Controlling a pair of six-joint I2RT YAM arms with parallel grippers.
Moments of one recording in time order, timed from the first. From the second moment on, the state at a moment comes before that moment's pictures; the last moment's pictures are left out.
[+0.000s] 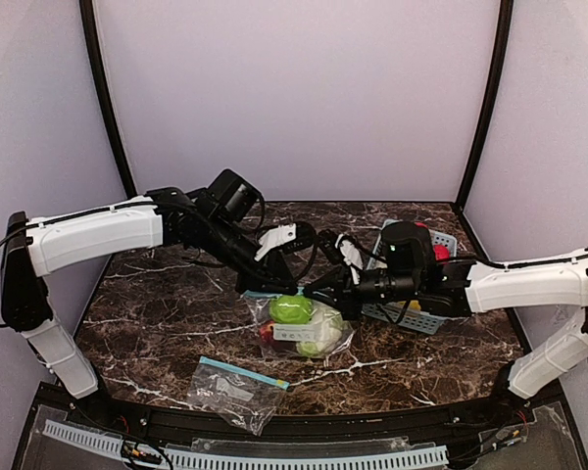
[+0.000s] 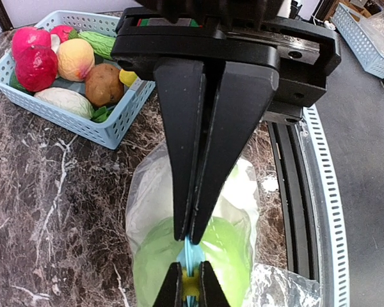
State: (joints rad) left arm -0.84 1.65 1.43 -0.72 0.57 0.48; right arm 0.93 1.40 0.80 0.21 -0.39 0.04
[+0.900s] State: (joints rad) left arm -0.78 1.53 1.35 -0.71 0.45 0.49; right arm 0.96 1.35 0.77 0.21 -0.16 -0.06
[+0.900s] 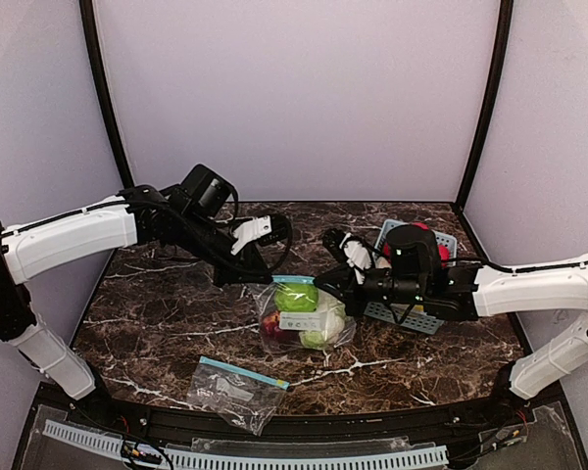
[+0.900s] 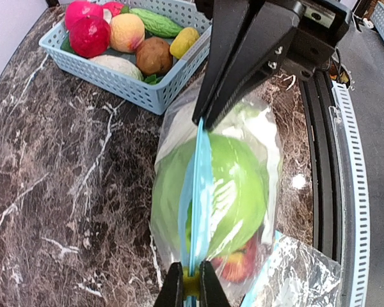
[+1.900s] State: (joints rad) left arm -0.57 1.55 1.26 -0.60 0.42 0.15; right arm 0.89 1.16 0.79 0.05 -0.24 0.04
